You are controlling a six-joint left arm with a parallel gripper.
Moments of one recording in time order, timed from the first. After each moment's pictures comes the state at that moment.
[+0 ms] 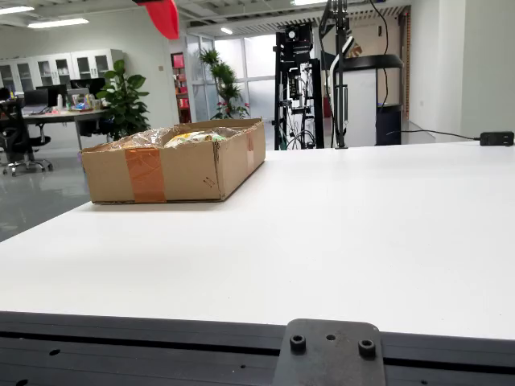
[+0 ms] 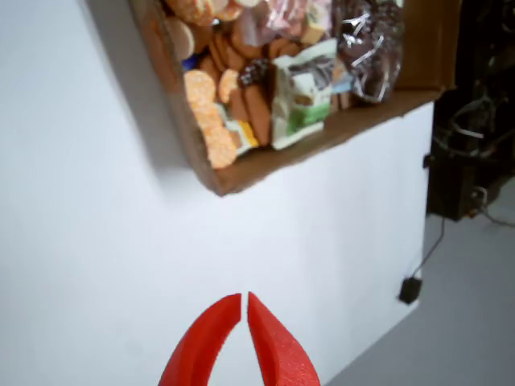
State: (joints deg) arm -40.8 26.2 71.0 21.9 56.9 -34.3
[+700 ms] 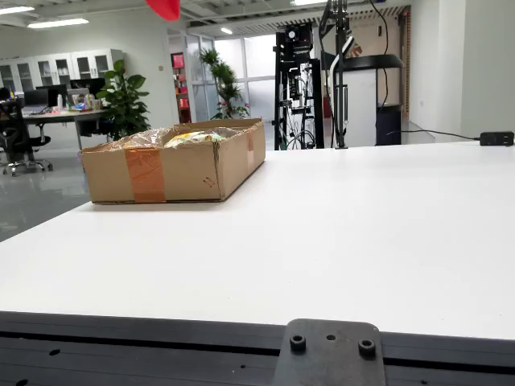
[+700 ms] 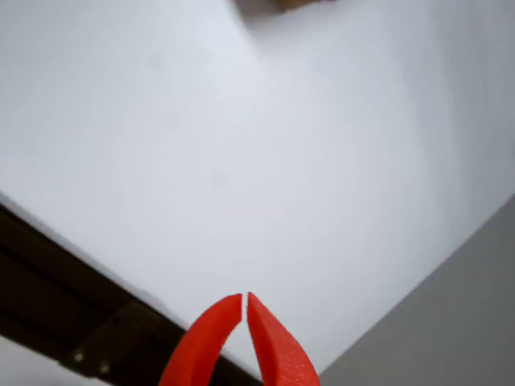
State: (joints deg) arm -62.2 15.6 83.0 17.6 60.6 -34.8
